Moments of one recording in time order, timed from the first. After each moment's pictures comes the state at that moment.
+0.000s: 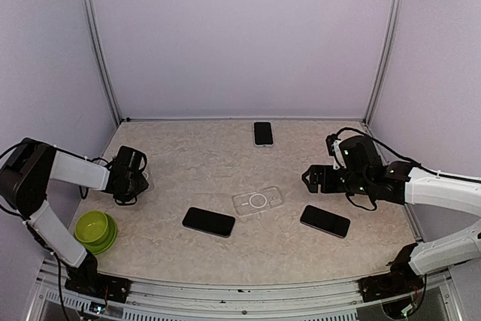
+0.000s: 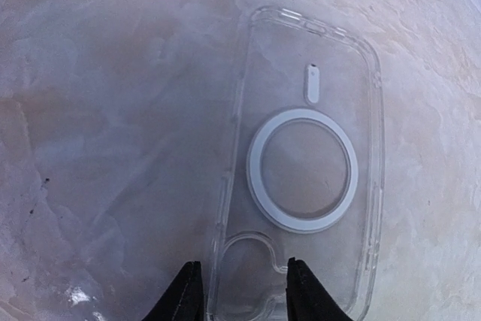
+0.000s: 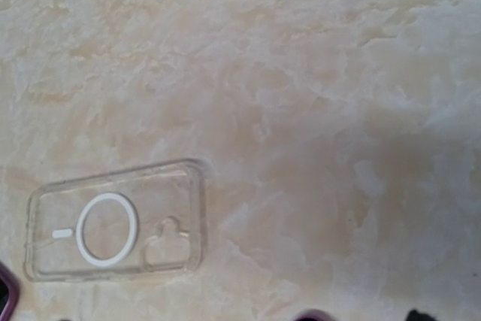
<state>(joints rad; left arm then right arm) -0.28 1.60 0.64 0.00 -0.39 -0.88 0.71 1.15 0.71 -0.22 0.18 0.52</state>
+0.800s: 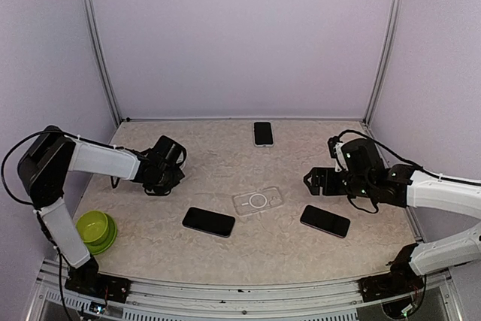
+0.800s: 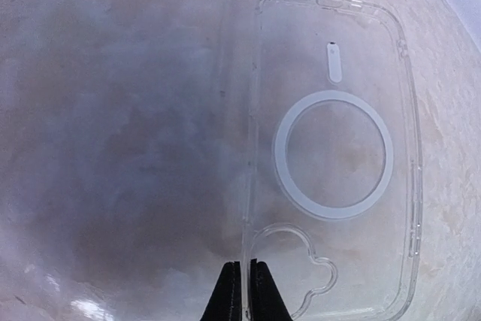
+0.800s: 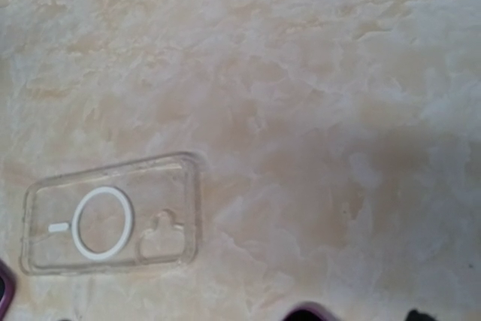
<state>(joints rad) -0.56 1.72 0.88 -0.15 -0.37 -1.09 0.71 1.13 0.68 -0.21 0.18 0.52</state>
